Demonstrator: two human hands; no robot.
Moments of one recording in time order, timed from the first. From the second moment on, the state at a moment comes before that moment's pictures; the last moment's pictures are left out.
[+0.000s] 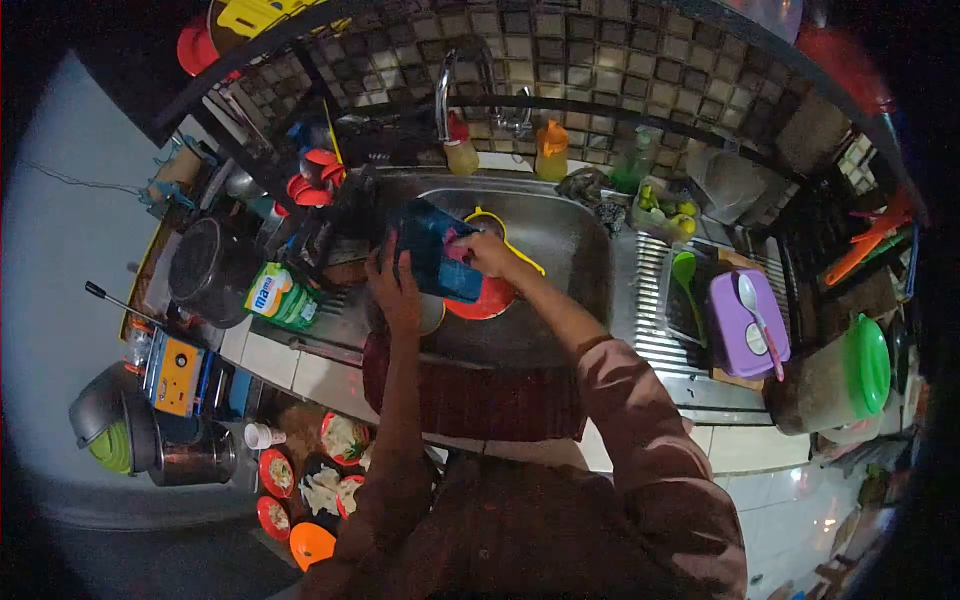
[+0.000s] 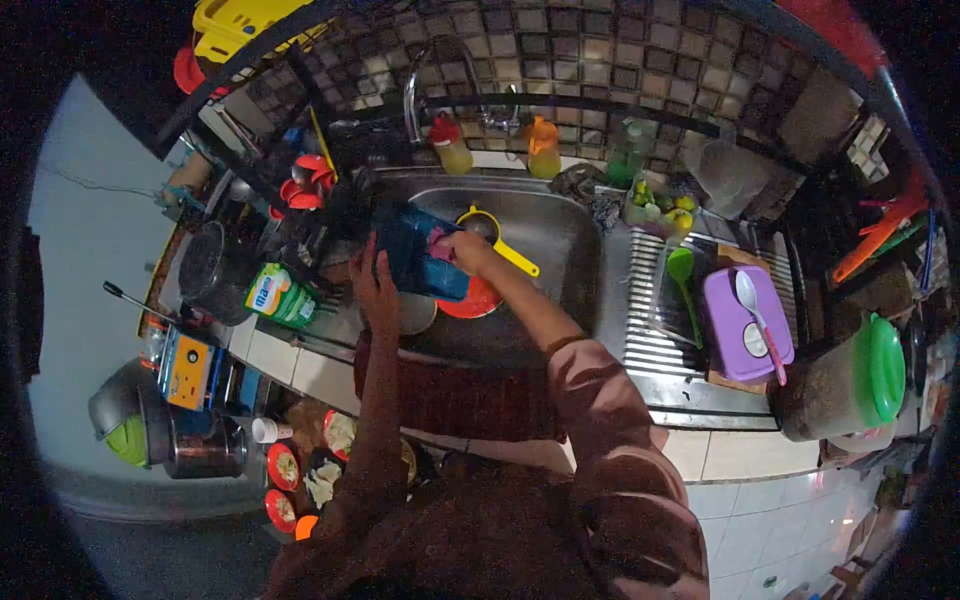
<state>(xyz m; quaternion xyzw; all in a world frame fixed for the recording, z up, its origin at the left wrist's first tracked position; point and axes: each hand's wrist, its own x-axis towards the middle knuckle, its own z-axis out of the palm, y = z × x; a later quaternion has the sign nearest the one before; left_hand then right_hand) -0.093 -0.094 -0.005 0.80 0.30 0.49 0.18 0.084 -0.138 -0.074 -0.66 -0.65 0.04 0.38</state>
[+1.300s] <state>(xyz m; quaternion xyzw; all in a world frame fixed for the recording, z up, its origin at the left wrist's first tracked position) -0.142 -0.143 0.000 0.65 0.34 0.45 0.50 0.070 -0.163 0.011 -0.72 -0.58 0.16 0.36</state>
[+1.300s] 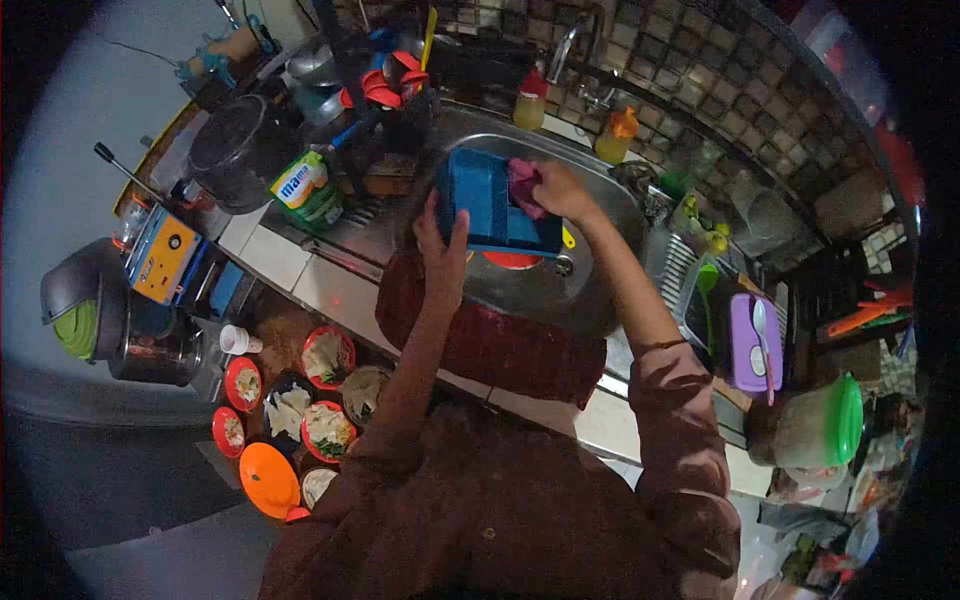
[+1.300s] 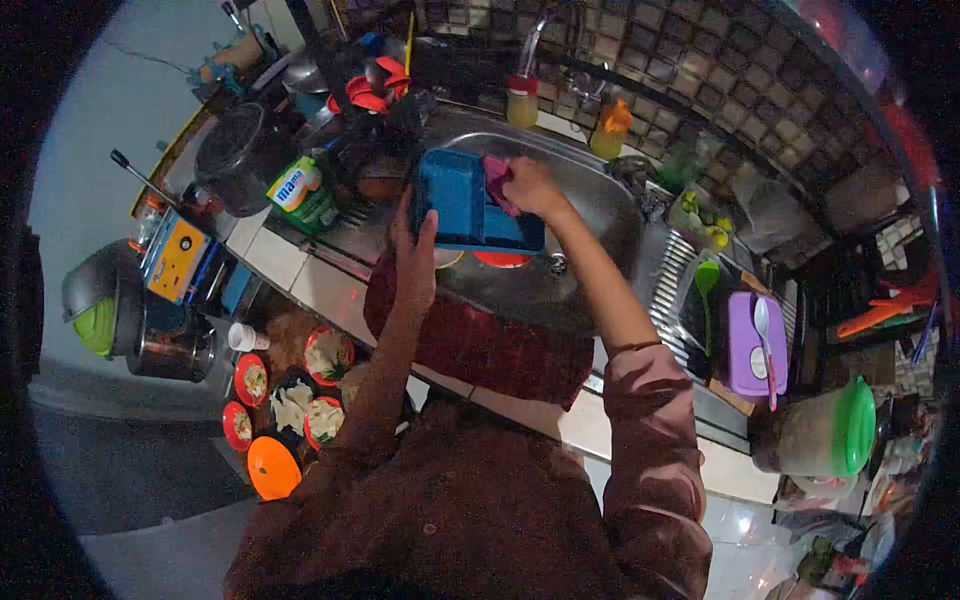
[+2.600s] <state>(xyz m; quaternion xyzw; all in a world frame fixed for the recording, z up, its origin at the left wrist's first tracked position) -0.298 0.086 -0.039 0.57 0.46 0.56 0.39 0.039 -0.444 0.009 -0.97 -0.24 0.05 0.05</state>
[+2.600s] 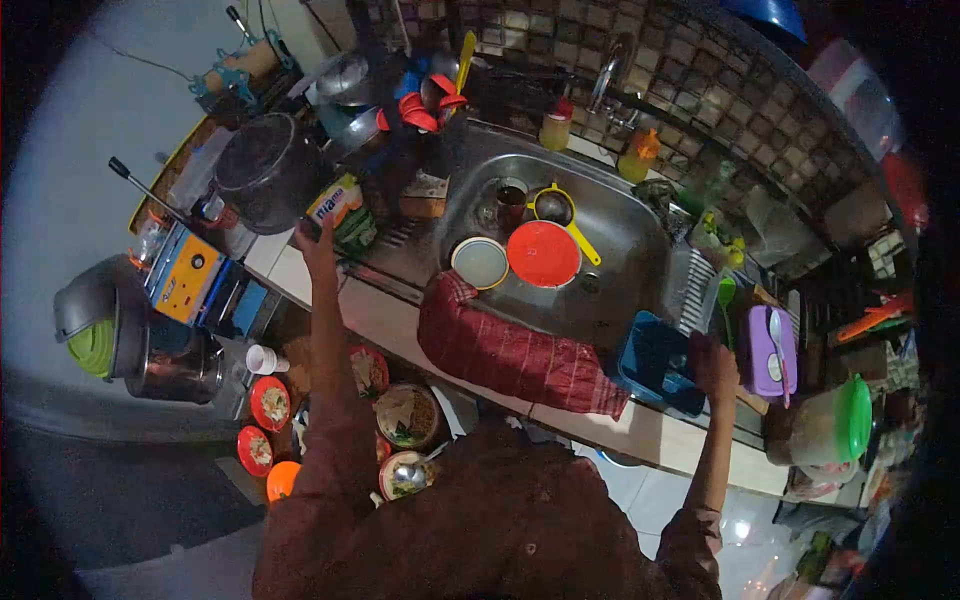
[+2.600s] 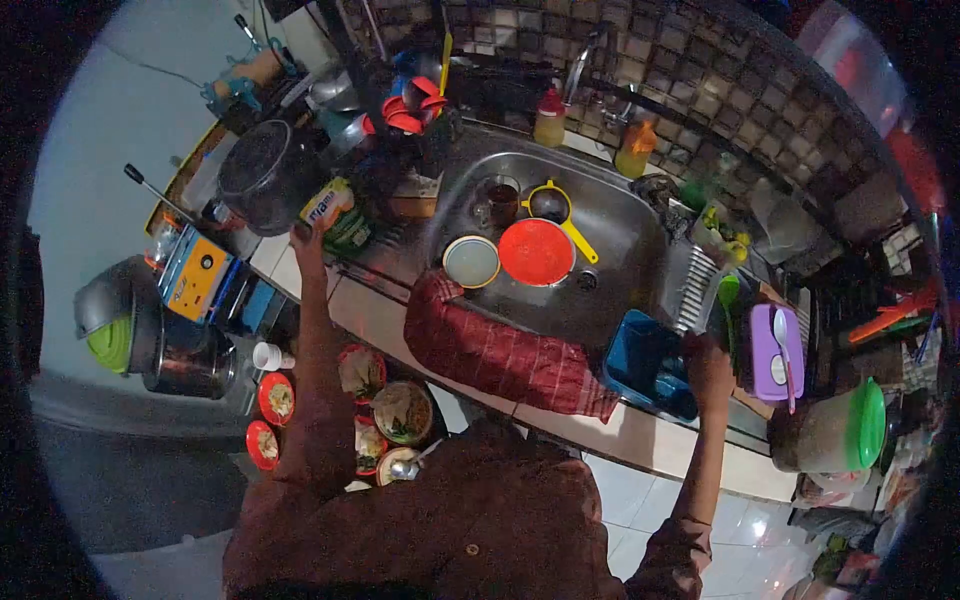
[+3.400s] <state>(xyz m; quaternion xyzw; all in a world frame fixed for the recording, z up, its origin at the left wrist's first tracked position) -0.129 -0.125 0.058 0.87 -0.03 0.47 -0.15 -0.011 -0.511 0.034 -0.90 -0.15 -0.18 0.37</state>
